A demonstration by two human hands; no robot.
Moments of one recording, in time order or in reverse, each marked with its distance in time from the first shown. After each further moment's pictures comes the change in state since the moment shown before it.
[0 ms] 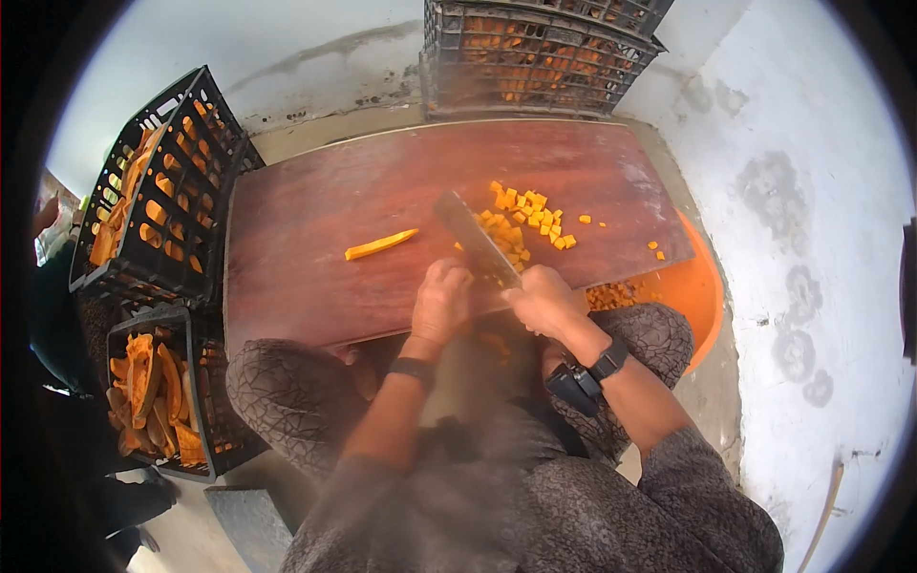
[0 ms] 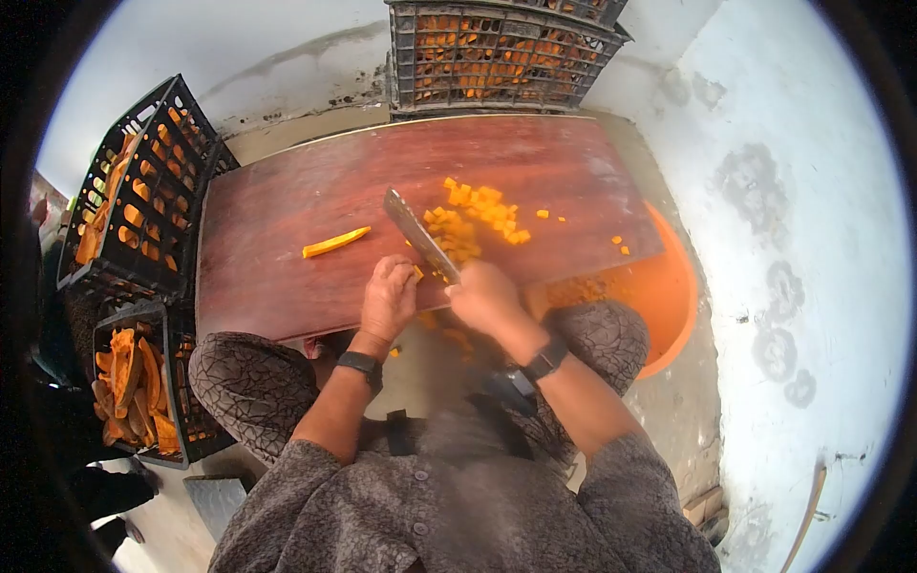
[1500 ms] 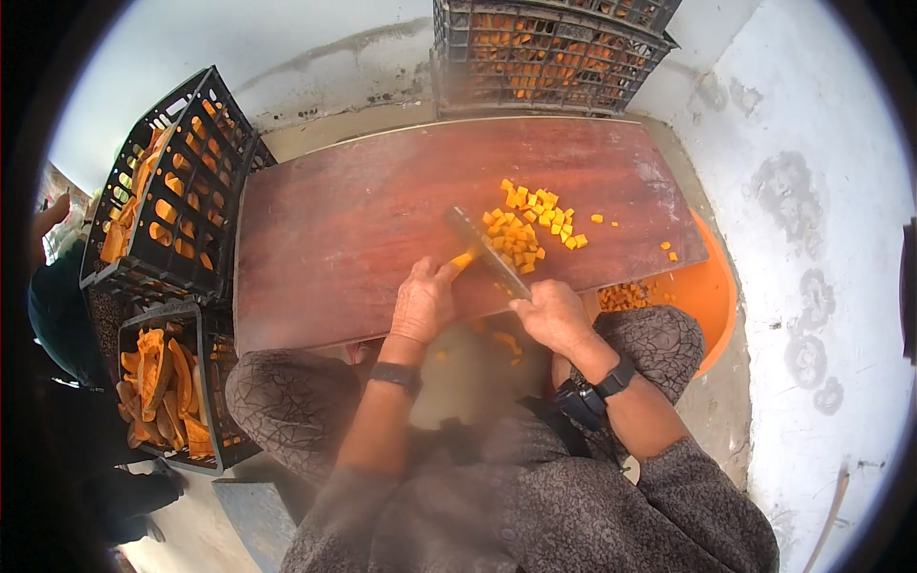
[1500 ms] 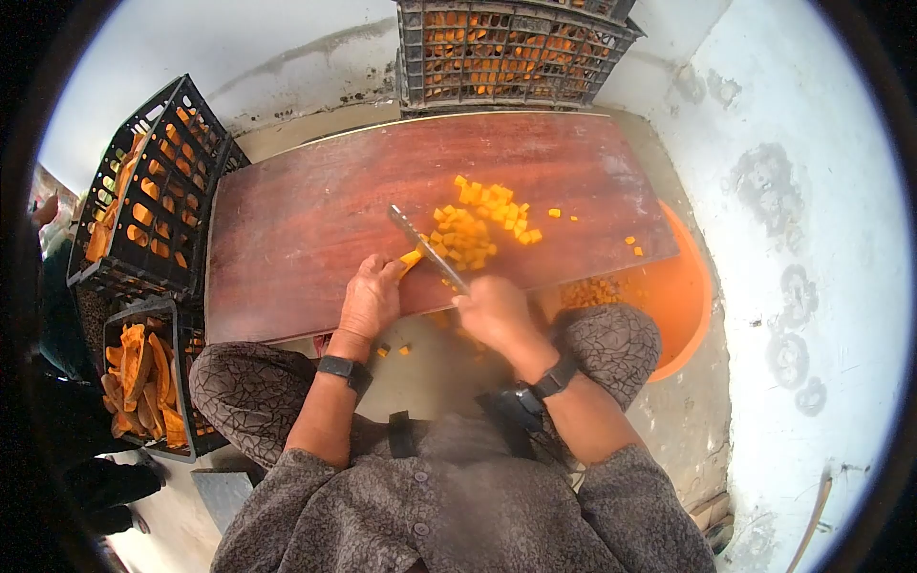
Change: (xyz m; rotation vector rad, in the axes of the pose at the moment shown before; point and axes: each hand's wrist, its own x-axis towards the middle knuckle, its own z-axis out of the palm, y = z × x) left_hand 0.015 0.008 -0.044 0.287 -0.323 -0.181; right_hand -0.008 0.018 0.015 -0.037 0.094 -0.132
